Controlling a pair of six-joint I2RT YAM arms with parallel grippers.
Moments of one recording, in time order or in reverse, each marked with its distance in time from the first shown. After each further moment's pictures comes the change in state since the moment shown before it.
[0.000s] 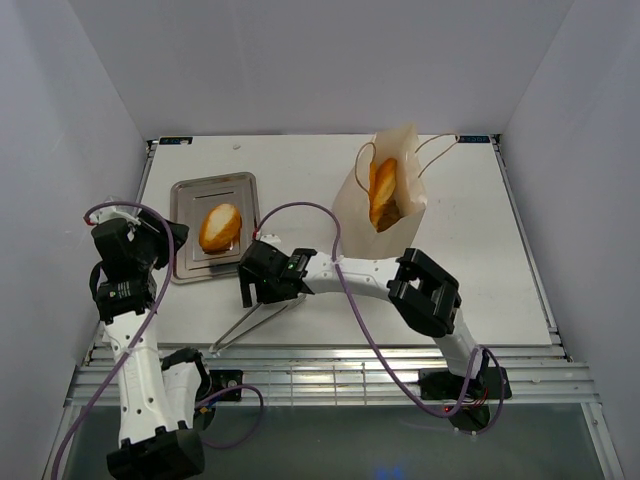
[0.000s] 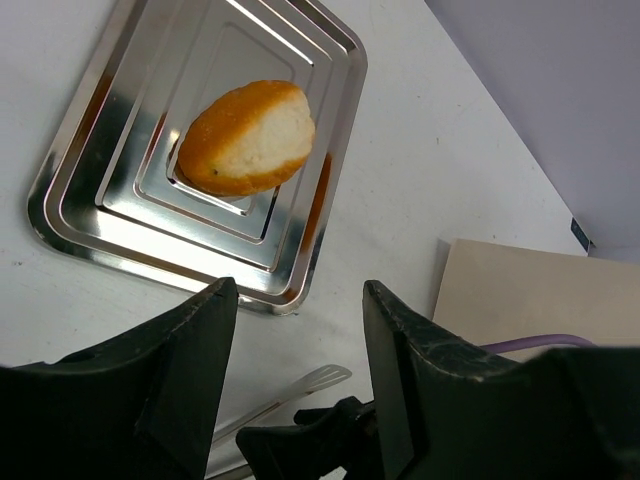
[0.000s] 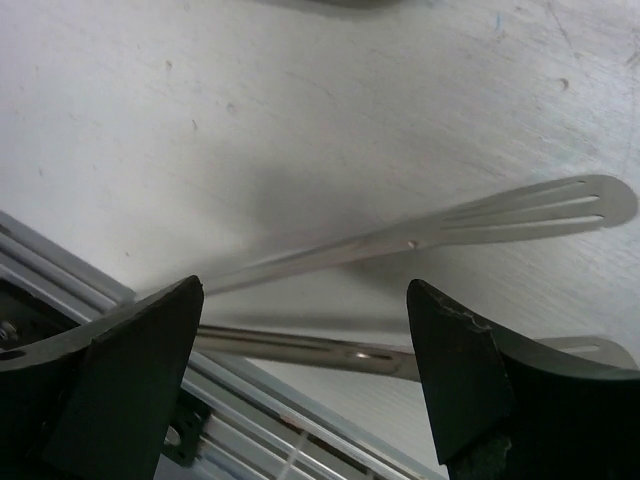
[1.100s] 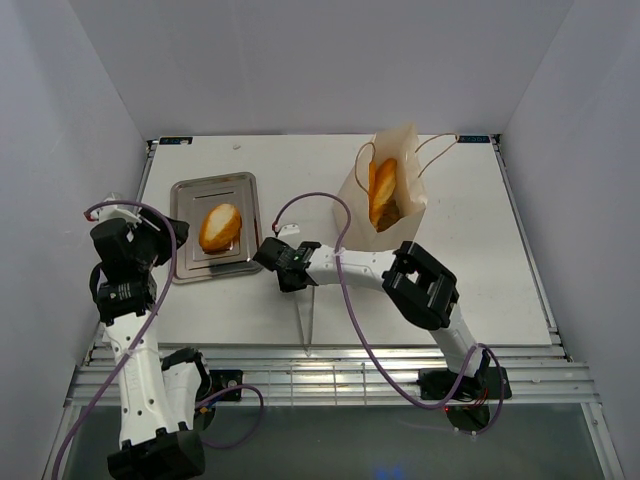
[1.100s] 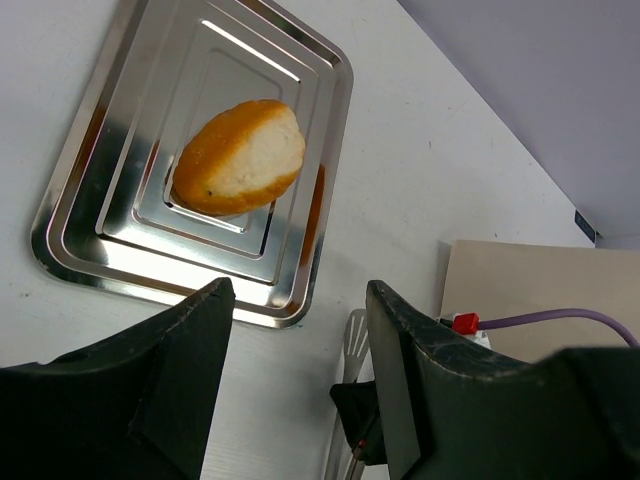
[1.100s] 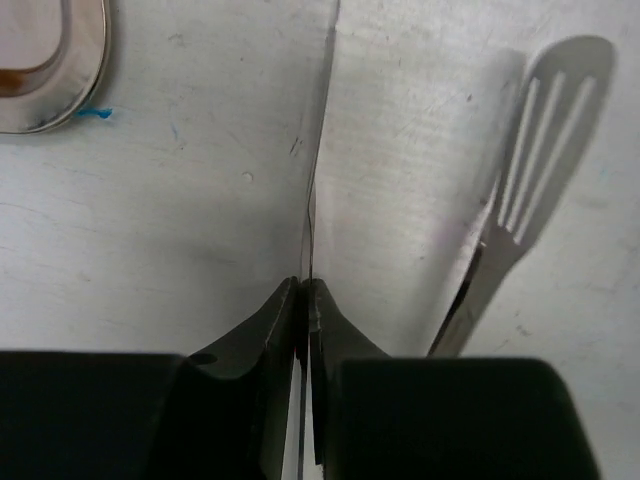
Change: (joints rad) left arm 0.000 -0.005 0.002 0.042 0.015 0.055; right arm -0.056 0.061 0.008 -0.136 0.296 0.004
